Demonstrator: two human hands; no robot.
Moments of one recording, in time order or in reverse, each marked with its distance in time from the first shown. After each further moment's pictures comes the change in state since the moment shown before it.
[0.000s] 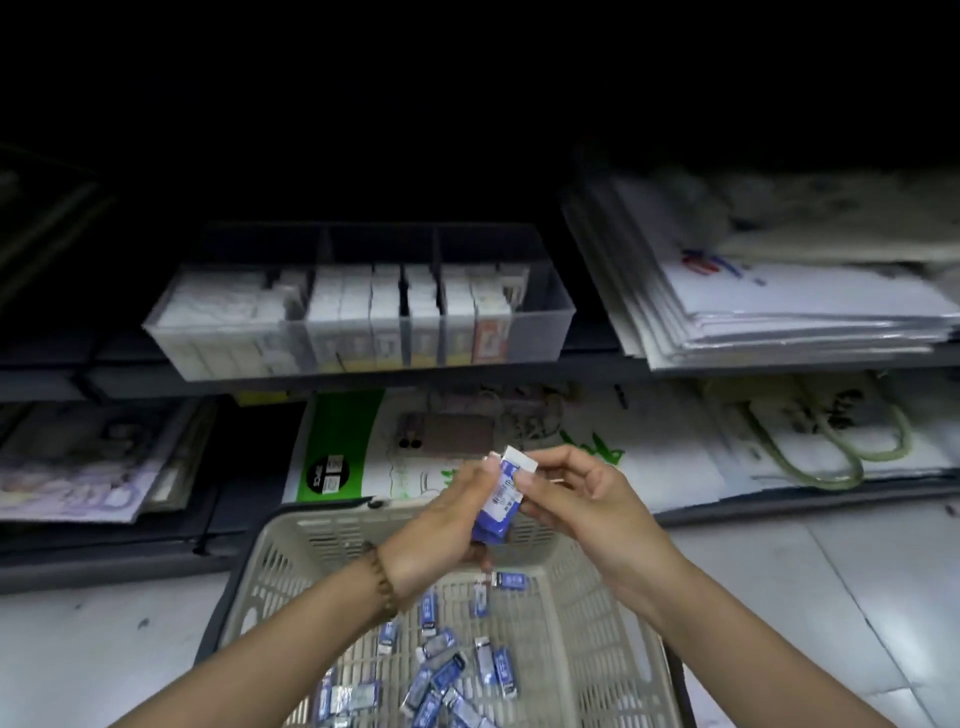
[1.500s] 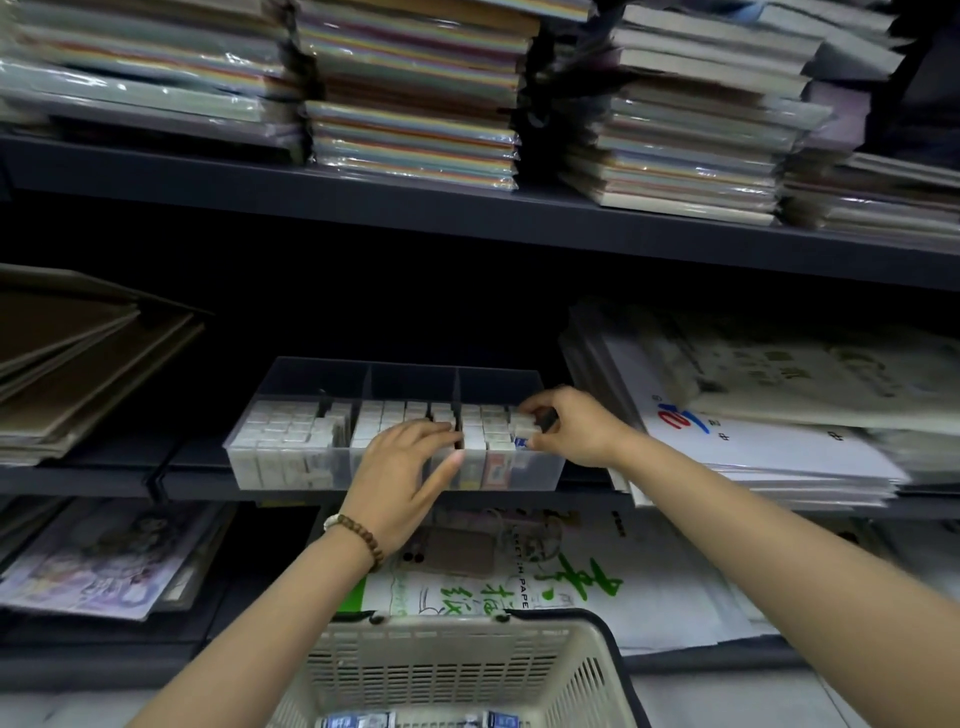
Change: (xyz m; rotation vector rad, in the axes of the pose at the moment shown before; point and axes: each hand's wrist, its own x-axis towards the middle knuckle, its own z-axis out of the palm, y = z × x) left_hand 0.029 0.089 -0.072 1.145 0.551 0.648; right_hand 0.108 -0.154 0.009 -1.267 -0.129 -0.348
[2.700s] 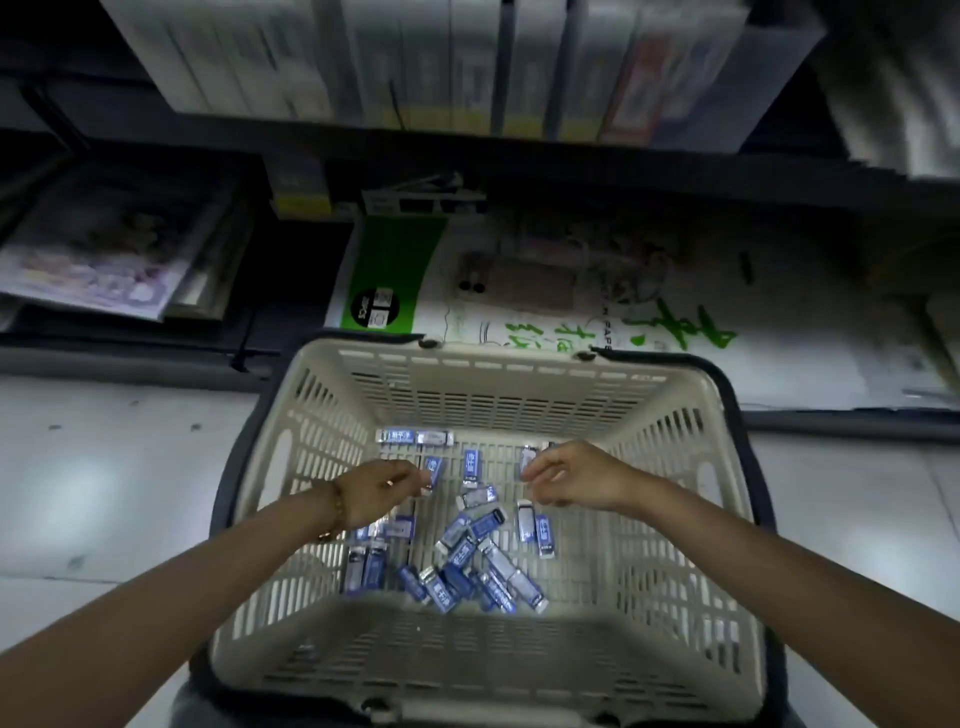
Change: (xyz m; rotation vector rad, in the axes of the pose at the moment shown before) left_hand -0.232 -0.119 0.154 -0.377 -0.943 -0.712; right_hand -0.112 0.093 0.306 0.523 -0.726 0.438
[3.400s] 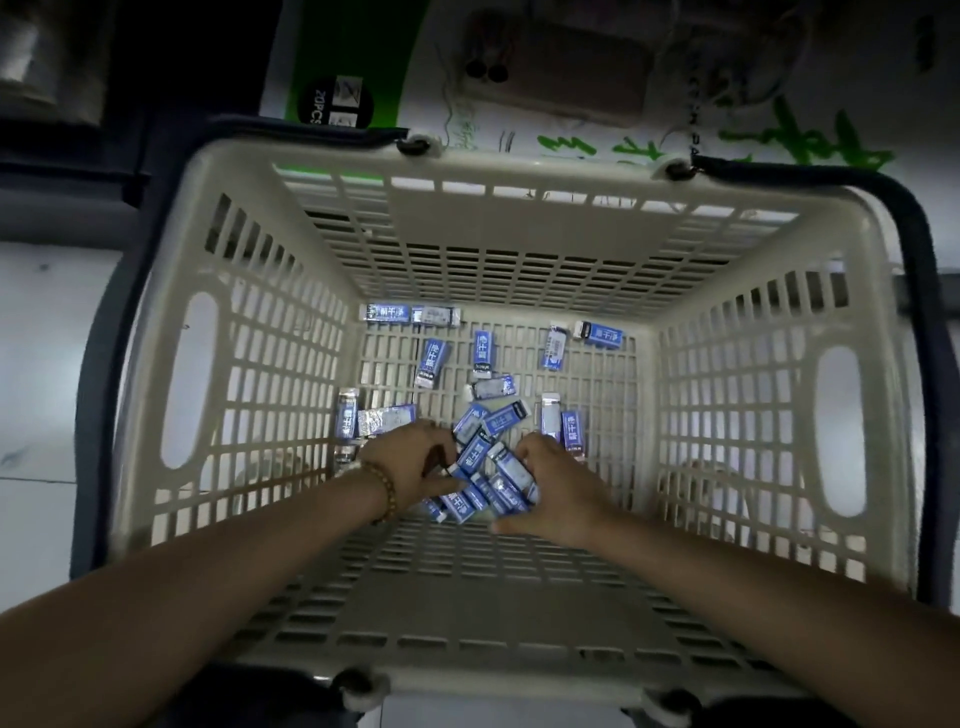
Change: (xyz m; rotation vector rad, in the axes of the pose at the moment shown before) left_hand 0.050 -0.062 0.105 0.282 0.012 0.068; right_hand 0.049 0.105 0.125 -0.313 0.086 -0.049
